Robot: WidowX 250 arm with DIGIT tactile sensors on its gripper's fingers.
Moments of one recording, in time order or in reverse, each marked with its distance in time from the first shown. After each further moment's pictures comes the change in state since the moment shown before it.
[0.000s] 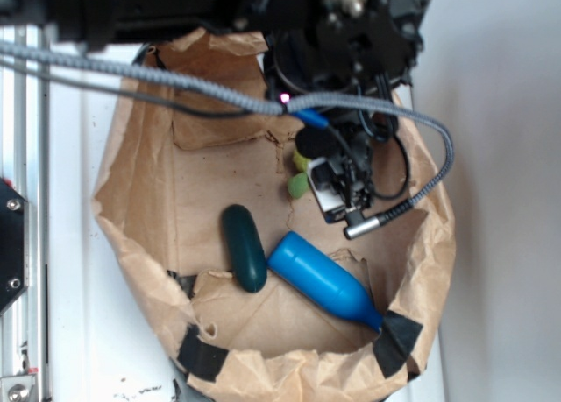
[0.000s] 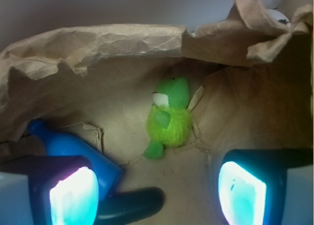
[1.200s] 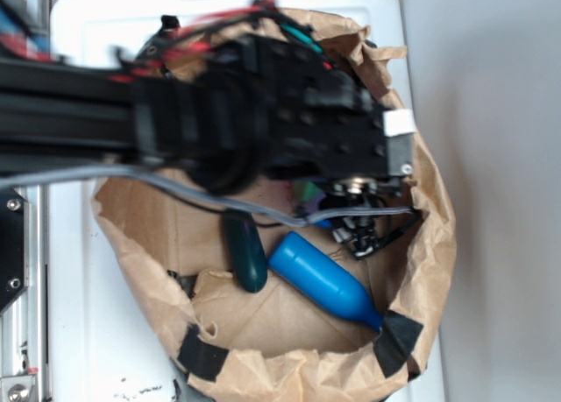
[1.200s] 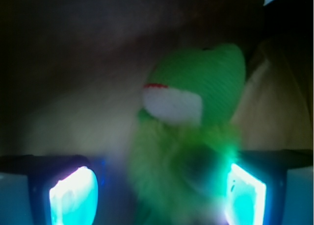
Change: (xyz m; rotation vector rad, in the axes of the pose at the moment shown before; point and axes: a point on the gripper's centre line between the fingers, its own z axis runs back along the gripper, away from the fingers) arm 0.008 -0.012 -0.107 0.177 -0.036 0.072
